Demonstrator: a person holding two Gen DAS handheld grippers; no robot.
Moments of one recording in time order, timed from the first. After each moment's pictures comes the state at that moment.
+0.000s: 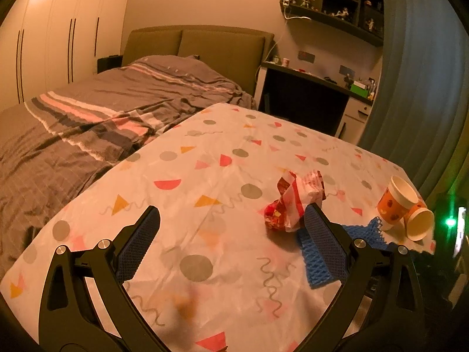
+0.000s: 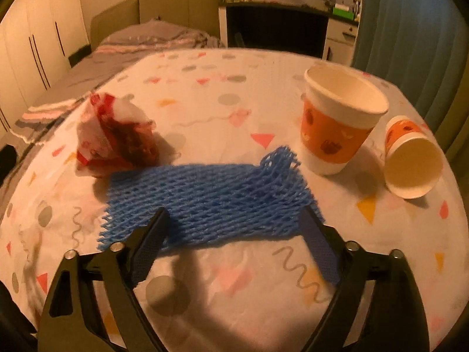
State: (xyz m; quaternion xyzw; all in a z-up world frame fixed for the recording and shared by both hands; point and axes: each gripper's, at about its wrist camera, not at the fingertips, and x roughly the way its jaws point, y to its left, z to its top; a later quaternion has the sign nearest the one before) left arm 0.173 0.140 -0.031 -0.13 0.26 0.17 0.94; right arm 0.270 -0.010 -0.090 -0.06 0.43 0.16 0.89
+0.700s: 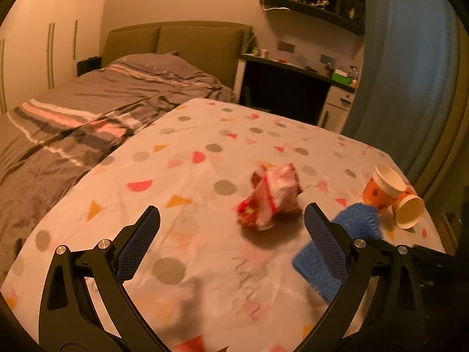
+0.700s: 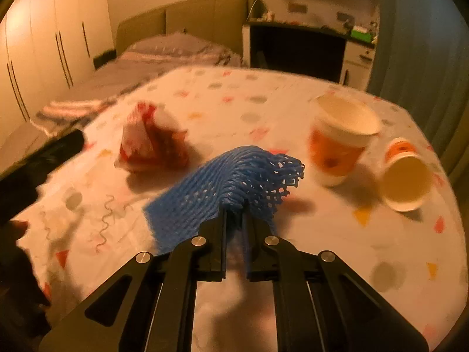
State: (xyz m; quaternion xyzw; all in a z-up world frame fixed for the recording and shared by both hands) left arm 0.193 0.118 -0.031 -0.11 0.28 0.11 0.95; right arm 0.231 -0.027 -0.058 -0.06 0.36 0.21 0.91
